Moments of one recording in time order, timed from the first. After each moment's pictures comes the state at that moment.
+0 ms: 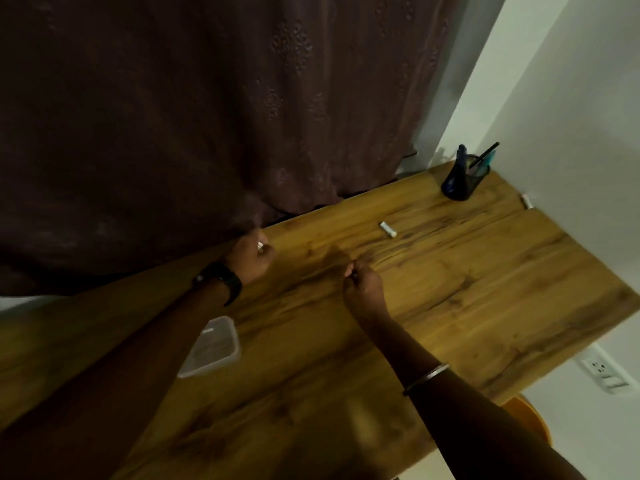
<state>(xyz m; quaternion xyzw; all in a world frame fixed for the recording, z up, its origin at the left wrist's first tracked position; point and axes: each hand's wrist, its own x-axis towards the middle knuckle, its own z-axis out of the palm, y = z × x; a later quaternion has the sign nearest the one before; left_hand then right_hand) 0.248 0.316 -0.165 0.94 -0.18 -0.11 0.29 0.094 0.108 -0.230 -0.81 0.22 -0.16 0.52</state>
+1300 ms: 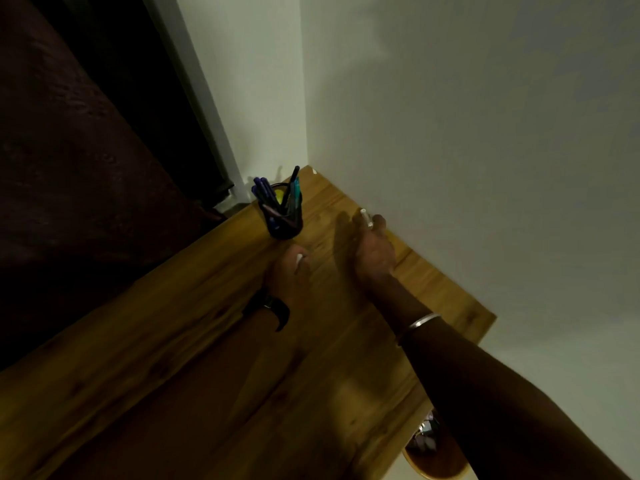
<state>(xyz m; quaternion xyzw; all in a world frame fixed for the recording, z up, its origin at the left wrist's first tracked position) 0.163 -0.186 -0.229 0.83 -0.29 -0.18 0.44 0.077 -0.358 -0.235 -0.88 0.42 -0.09 0.22</state>
